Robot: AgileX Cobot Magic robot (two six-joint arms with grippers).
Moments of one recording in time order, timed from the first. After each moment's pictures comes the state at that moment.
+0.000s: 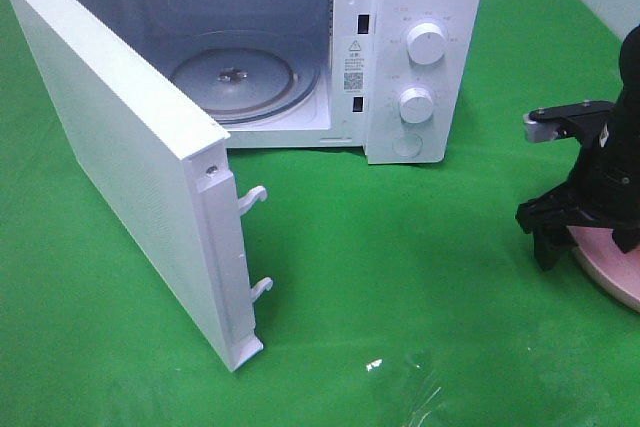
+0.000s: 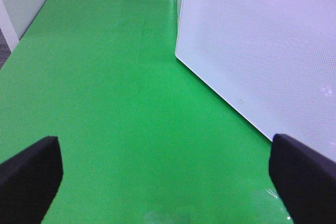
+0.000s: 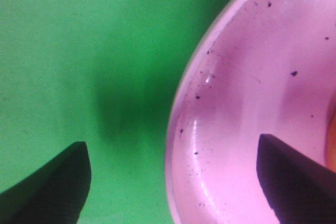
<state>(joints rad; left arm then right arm) 0.07 -0.01 -0.51 -0.11 1.04 0.04 0.12 1.84 -0.93 -0.19 0.62 0.08</state>
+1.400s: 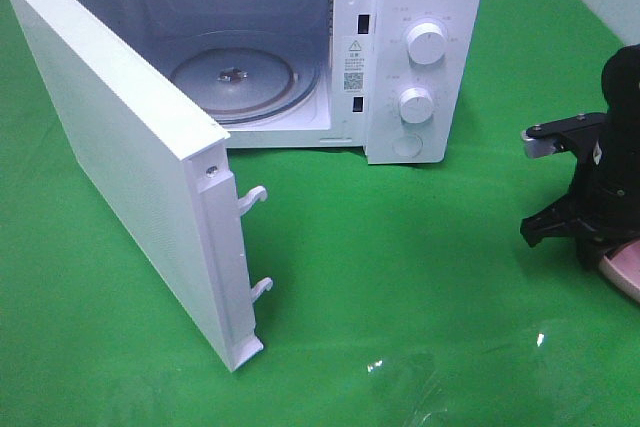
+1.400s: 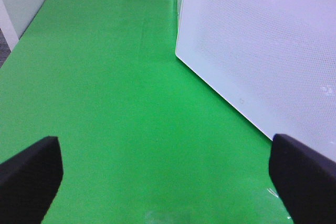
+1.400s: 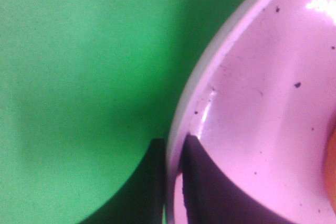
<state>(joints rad) 0.07 -0.01 -0.50 -0.11 1.04 0.04 0.12 1.89 -0.94 -0.33 0.60 0.18</state>
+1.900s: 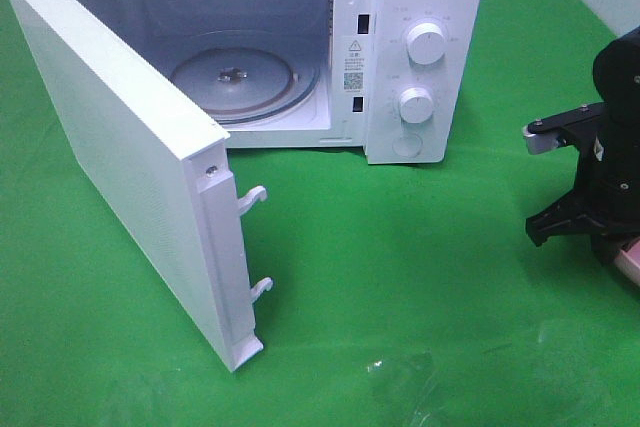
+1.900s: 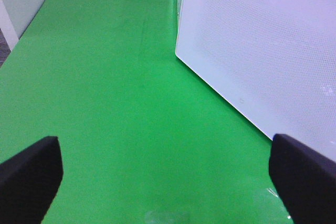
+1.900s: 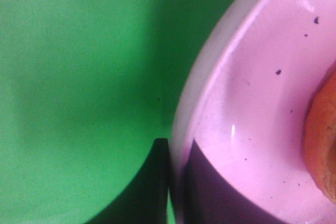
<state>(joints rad) 0.07 -0.01 -0.50 -0.11 1.04 0.04 0.19 1.85 -0.94 -0.44 0.71 0.31</state>
